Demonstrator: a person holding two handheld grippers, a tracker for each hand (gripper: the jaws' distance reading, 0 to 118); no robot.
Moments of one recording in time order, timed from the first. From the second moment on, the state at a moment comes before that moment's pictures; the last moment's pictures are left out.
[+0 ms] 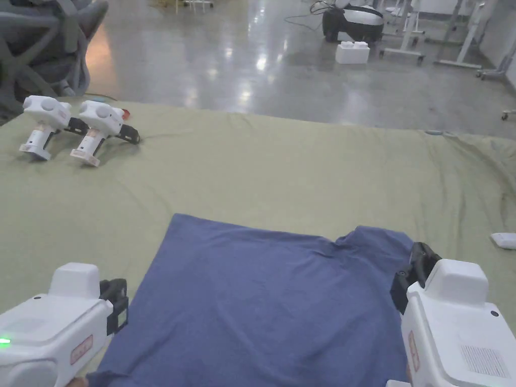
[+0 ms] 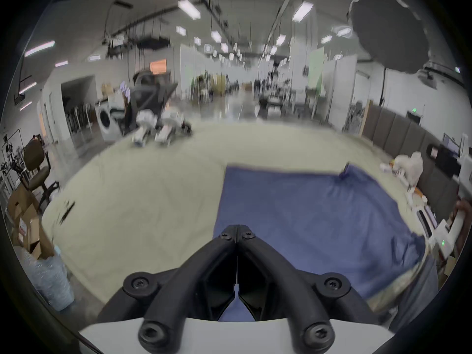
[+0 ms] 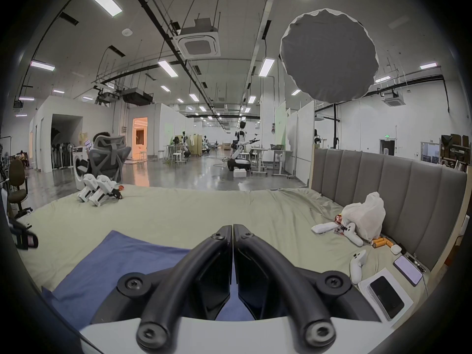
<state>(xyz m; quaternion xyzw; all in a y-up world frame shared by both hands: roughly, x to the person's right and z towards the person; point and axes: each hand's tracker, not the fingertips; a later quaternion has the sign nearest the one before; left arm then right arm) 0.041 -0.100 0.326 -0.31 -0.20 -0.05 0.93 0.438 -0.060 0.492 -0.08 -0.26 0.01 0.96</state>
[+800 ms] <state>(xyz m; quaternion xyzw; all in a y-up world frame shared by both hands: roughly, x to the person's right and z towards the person) 0.028 -0.174 0.339 -0.51 -0.13 -0.07 0.84 0.441 -0.098 0.495 -0.15 -0.24 0.00 0.96</state>
